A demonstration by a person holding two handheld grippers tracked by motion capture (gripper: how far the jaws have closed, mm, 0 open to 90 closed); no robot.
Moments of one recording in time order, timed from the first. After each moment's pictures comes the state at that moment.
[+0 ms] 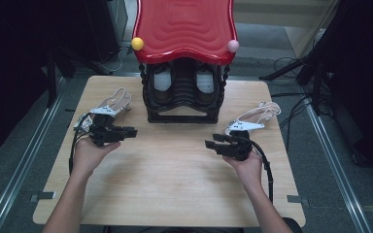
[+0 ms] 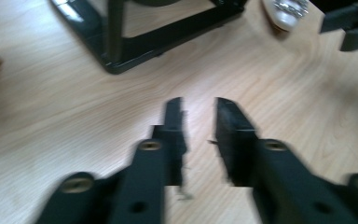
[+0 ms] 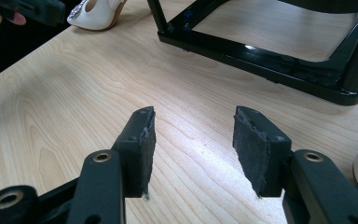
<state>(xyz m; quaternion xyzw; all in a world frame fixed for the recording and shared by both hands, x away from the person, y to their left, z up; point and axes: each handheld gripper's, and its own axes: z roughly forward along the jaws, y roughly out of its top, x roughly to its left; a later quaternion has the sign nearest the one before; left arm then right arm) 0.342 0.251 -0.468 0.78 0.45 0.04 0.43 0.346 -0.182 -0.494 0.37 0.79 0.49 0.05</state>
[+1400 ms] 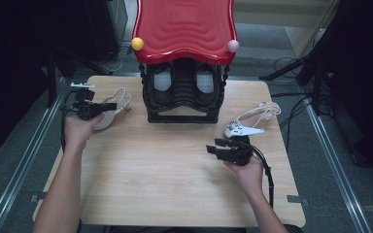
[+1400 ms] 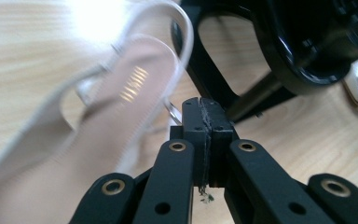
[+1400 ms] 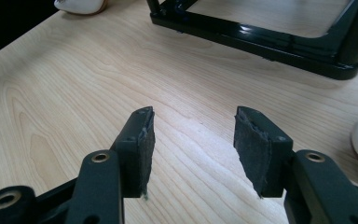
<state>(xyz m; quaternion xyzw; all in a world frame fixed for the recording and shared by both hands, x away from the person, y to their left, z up) 0.418 0.316 -0.458 0.71 0.55 0.08 0.43 0.336 -0.184 -0.502 0.39 0.79 0.47 0.05</state>
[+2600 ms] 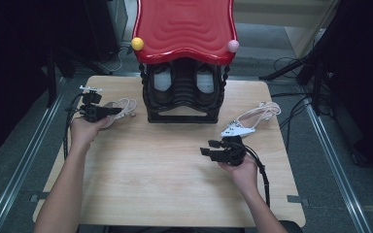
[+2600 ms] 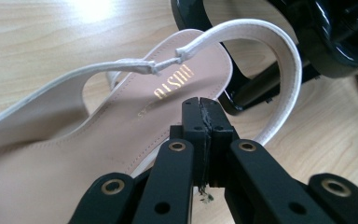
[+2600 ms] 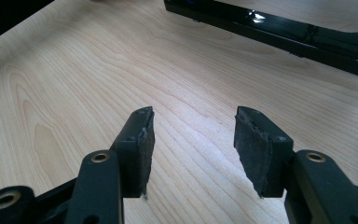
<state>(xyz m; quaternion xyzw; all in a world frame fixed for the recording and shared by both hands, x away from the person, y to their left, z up) 0.424 0.308 -0.486 0.72 0.55 0.04 0.42 0.337 -0.167 -0.507 0.36 0.81 0.45 0.04</state>
